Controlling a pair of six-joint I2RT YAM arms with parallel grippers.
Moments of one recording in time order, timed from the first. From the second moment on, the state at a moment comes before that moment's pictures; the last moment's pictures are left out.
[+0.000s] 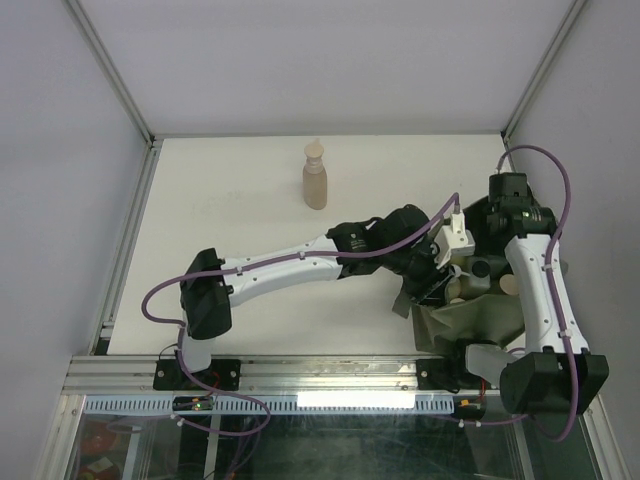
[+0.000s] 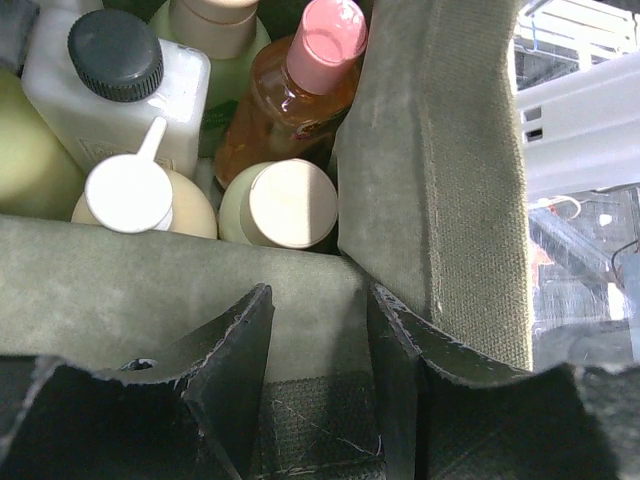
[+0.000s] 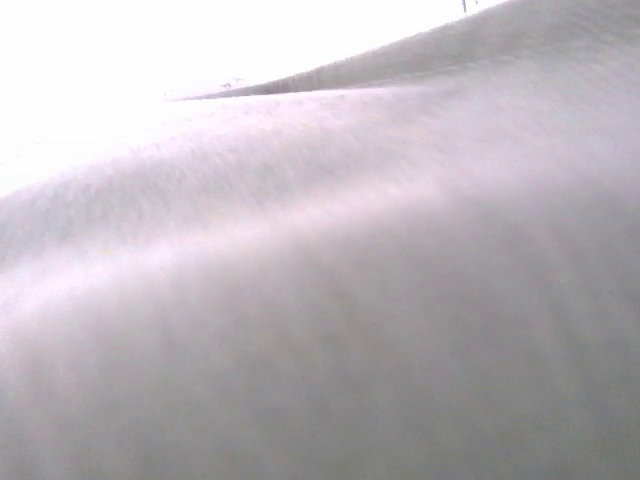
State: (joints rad) left arm -1.21 1.93 1.77 -0.38 0.49 -0.10; right arm -0.03 1.13 1.15 -1.10 0.37 0.09
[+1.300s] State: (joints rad) left arm -1.19 2.04 1.94 -0.50 0.53 -0.04; right arm -0.03 1.19 1.06 -0.93 0.25 -0.09
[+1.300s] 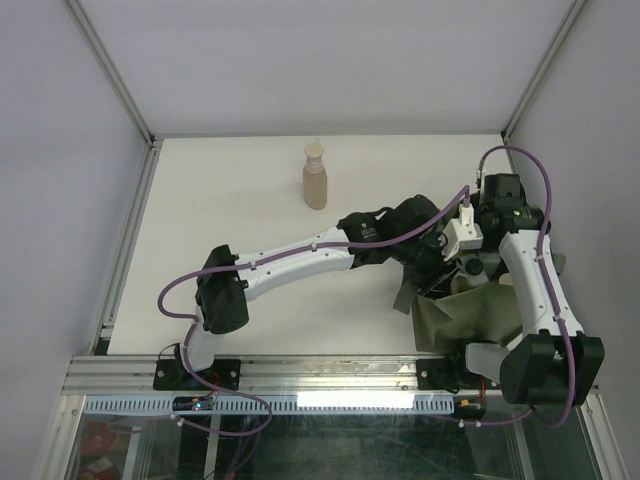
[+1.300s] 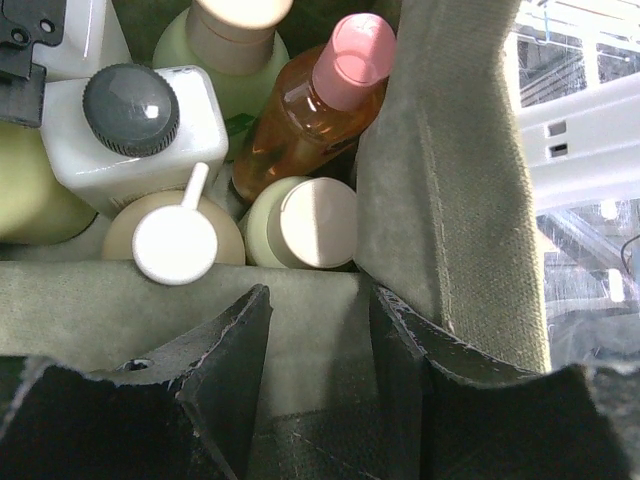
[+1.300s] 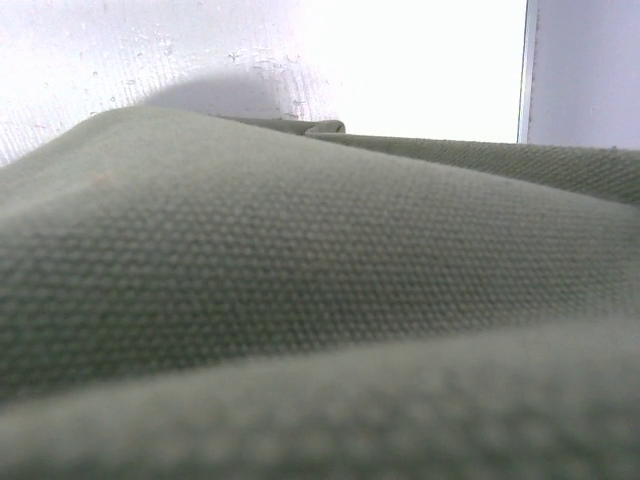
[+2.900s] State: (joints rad) left arm -1.22 2.04 1.99 -0.53 0.33 -0.12; right arm -0.01 1.19 1.57 -1.36 0.30 0.34
